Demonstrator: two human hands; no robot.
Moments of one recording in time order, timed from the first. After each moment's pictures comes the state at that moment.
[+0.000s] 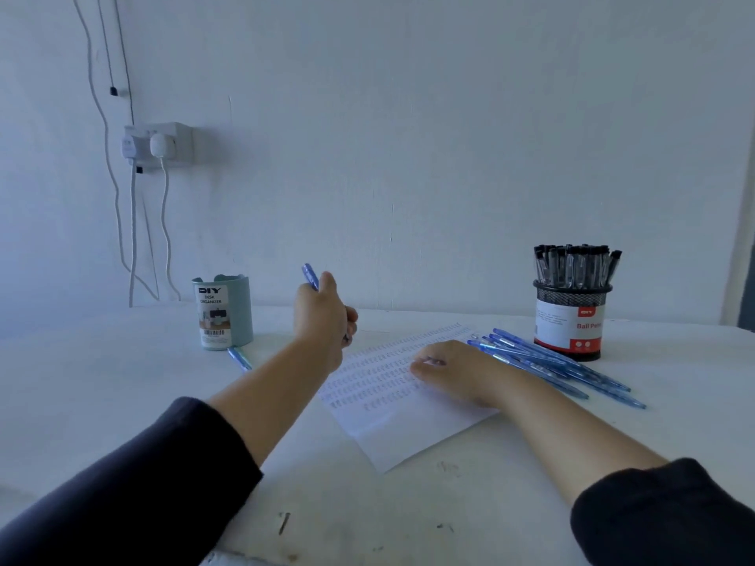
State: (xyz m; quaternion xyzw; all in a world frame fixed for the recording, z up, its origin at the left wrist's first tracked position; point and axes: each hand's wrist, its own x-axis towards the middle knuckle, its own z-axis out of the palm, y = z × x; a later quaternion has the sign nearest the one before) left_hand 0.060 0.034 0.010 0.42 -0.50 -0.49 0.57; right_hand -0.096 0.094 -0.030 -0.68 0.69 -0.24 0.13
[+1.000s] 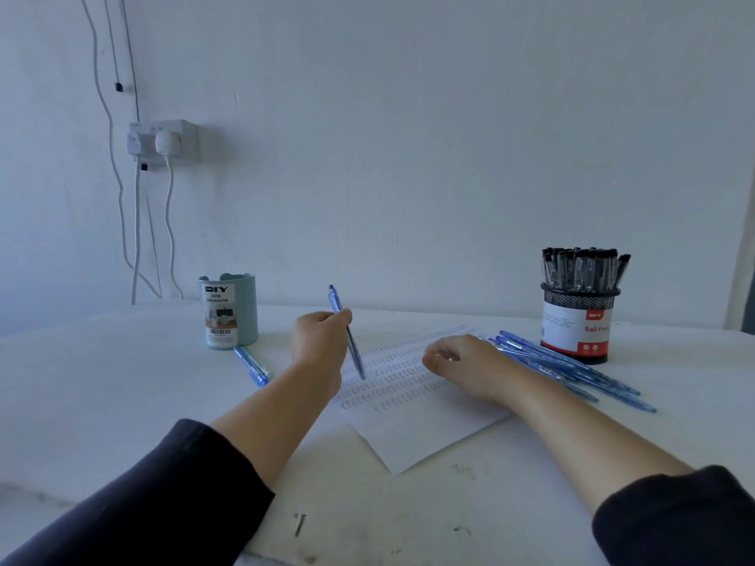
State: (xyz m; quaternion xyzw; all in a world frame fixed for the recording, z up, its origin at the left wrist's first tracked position) left_hand 0.074 0.030 -0.014 0.46 -0.52 -0.45 0.57; right_hand -0.095 0.102 -0.025 -0.65 0.69 -0.29 0.12
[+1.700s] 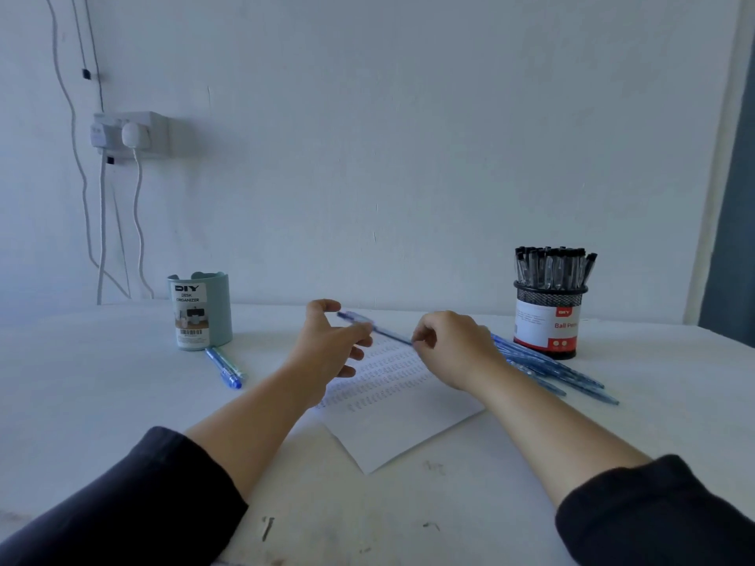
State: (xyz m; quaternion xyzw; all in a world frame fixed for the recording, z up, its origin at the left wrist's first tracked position) left_hand 0.063 0.043 -0.017 0.38 -0.63 -0.50 0.47; right_hand -0.091 0.104 -0.015 -0.62 0.72 -0.30 -0.07
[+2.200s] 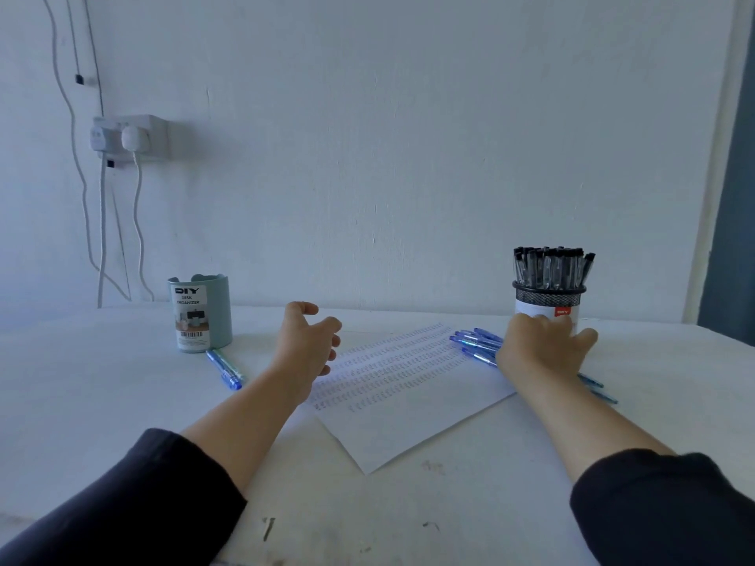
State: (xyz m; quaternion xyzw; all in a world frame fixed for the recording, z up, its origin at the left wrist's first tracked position) left_hand 0.073 0.027 -0.017 0.43 -0.59 -0.45 0.51; right_hand -0.142 0.125 -0.018 -0.36 0.90 -0.14 -0.19
